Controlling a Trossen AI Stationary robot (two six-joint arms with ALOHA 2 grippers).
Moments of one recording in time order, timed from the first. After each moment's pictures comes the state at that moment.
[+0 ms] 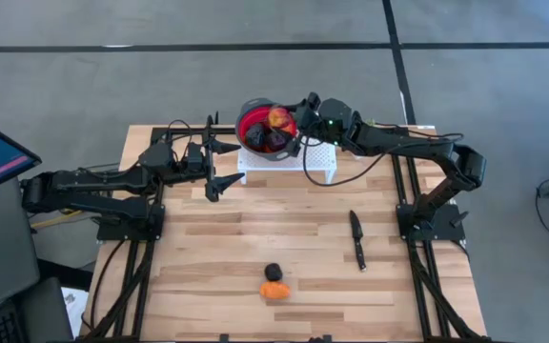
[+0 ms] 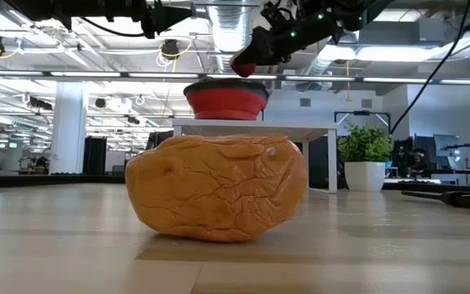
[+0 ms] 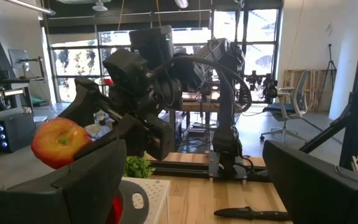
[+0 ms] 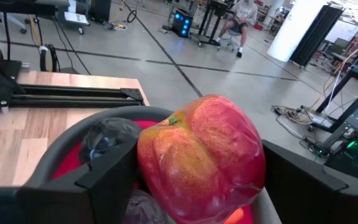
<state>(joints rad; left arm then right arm) 0.22 0.94 0.57 0.53 0.05 0.02 -0.41 1.58 1.20 0.17 0.07 -0.30</state>
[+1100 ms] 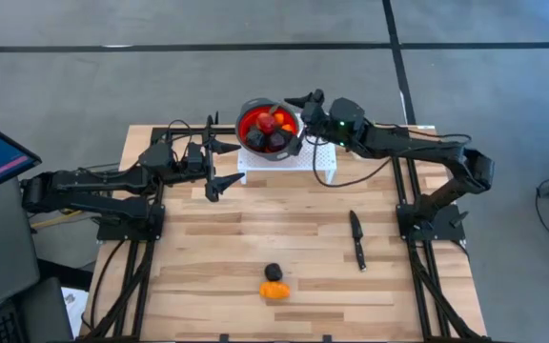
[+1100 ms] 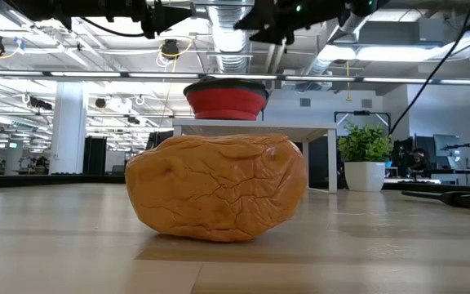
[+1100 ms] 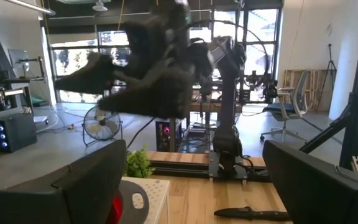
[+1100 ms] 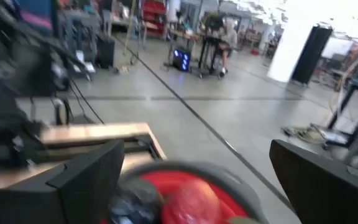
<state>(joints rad) 0.22 0.94 0.57 0.53 0.05 0.02 -0.36 1.50 1.20 0.24 0.08 -0.18</state>
